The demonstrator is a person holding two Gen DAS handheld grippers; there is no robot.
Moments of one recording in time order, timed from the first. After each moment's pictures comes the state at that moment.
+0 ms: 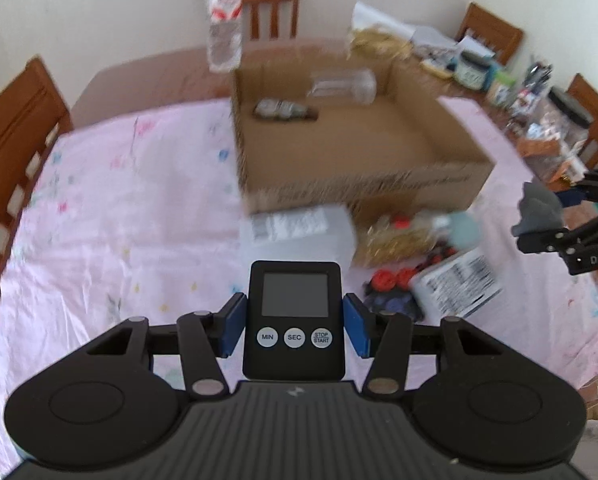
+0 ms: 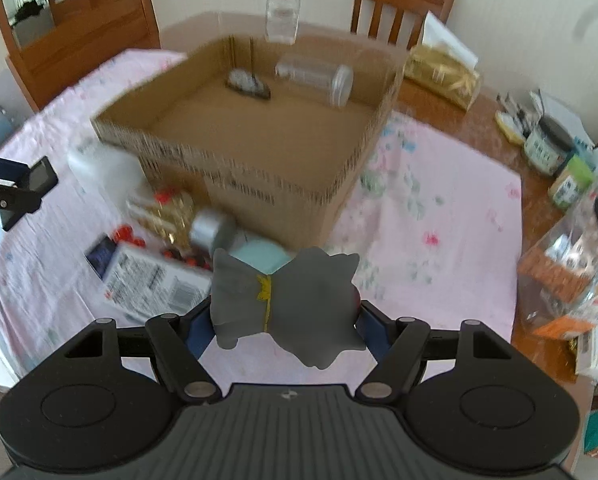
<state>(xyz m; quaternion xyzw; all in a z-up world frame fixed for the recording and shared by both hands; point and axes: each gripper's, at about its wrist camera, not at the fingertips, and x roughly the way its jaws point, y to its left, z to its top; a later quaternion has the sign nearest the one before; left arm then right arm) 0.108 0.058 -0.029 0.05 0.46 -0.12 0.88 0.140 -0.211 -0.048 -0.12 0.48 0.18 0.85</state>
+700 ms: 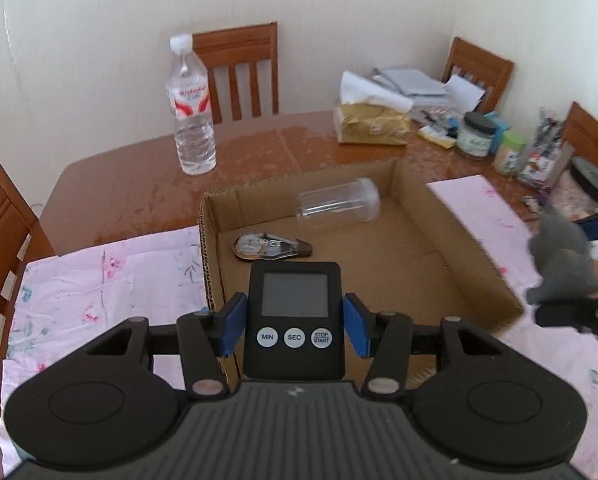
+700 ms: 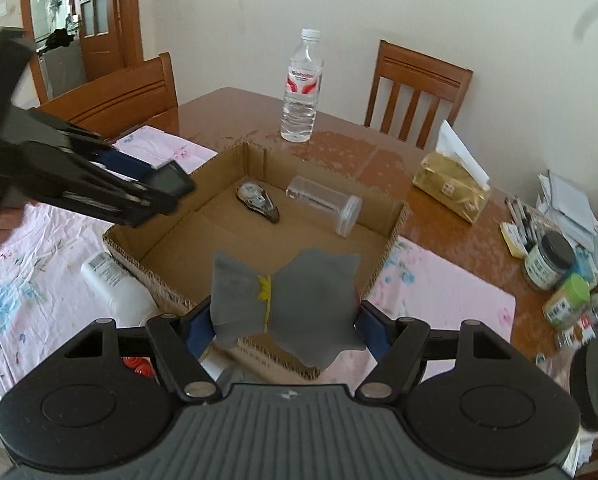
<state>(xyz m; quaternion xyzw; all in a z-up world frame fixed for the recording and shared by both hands) 0.237 0.015 -0.013 0.07 0.40 -0.14 0.90 0.196 -0.184 0.006 -0.14 0.39 0.22 0.88</state>
